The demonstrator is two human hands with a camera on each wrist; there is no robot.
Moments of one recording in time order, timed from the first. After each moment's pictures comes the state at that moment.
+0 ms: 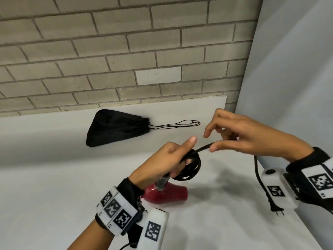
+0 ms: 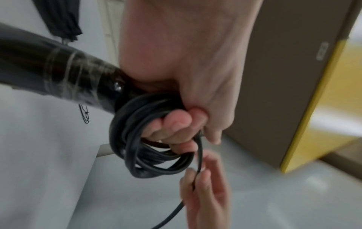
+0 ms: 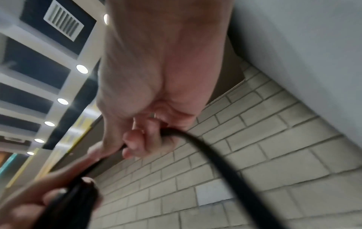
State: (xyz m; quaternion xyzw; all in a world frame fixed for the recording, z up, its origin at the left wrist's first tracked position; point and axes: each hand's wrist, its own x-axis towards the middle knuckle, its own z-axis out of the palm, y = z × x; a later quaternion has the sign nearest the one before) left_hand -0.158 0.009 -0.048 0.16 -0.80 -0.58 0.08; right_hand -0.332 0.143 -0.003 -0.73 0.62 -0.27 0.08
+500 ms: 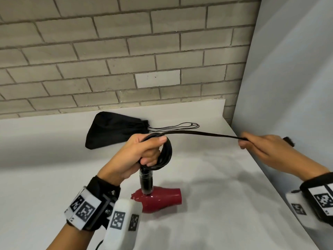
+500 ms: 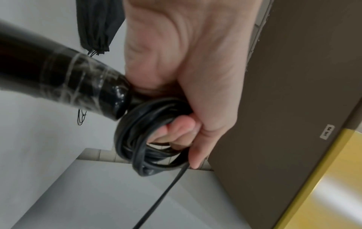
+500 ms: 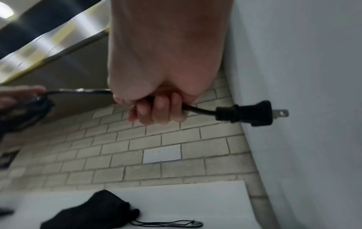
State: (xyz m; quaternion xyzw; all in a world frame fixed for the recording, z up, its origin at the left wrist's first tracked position) left_hand -0.125 -0.038 -0.041 0.09 -0.69 -0.70 0.19; right_hand -0.386 0.185 -0.065 -0.62 0.76 -0.18 -0.09
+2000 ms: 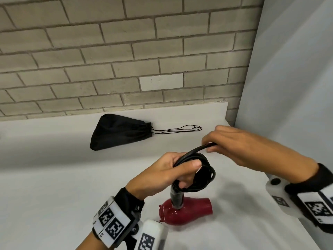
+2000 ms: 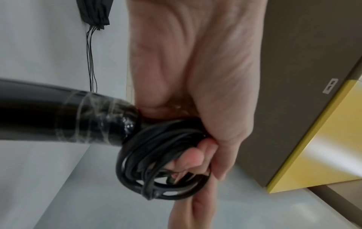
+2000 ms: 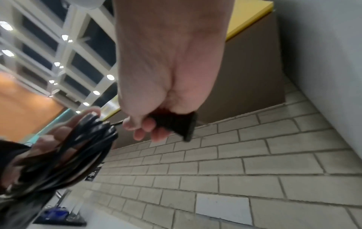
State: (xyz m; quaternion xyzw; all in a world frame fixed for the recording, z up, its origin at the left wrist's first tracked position) left_hand -0.137 0.018 -0.049 0.00 -0.75 -0.66 0.08; right_hand -0.308 0.150 -0.007 -0.76 0.64 -0.14 -0.09
